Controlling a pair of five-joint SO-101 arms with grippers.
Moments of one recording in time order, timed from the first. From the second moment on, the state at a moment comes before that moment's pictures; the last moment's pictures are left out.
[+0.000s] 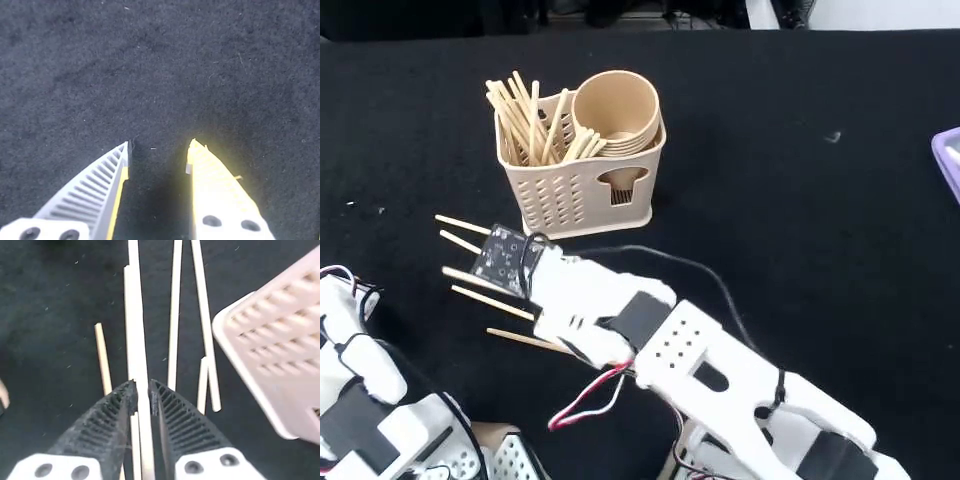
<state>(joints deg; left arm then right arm) -53.8 -14.8 54.5 31.7 16.8 -51.0 -32.7 49.1 47.2 19.3</state>
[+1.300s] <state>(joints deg) -53.8 -14.8 54.5 31.7 16.8 -50.6 -7.9 45.3 37.3 16.7</state>
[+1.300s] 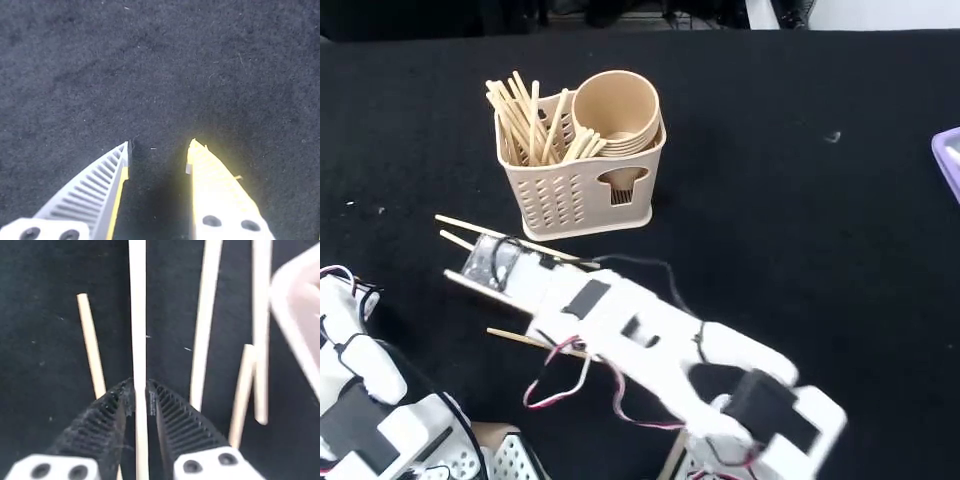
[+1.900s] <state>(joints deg) -53.8 -14.8 54.5 31.7 16.8 -43.3 -54.6 43.4 40.1 10.5</state>
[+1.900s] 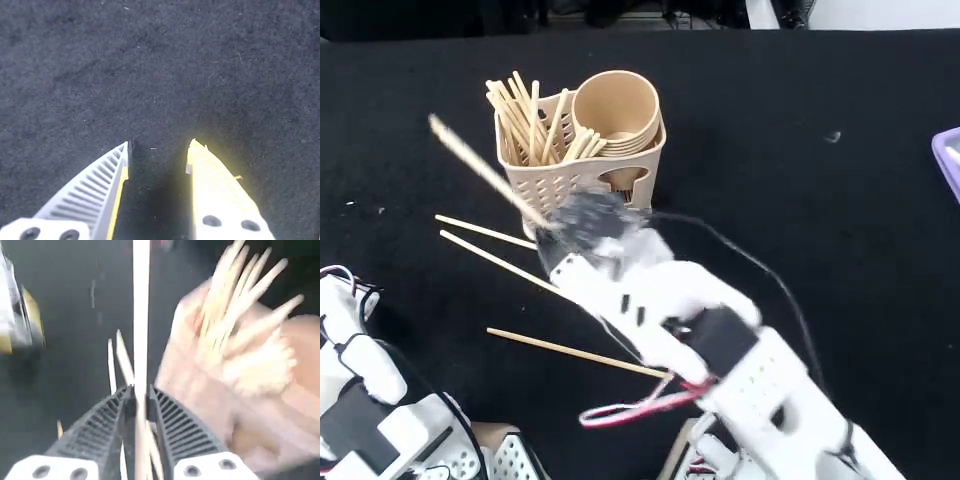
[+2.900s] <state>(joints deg) -53.8 -14.8 54.5 31.7 16.8 -38.1 -15.7 39.1 -20.7 6.2</state>
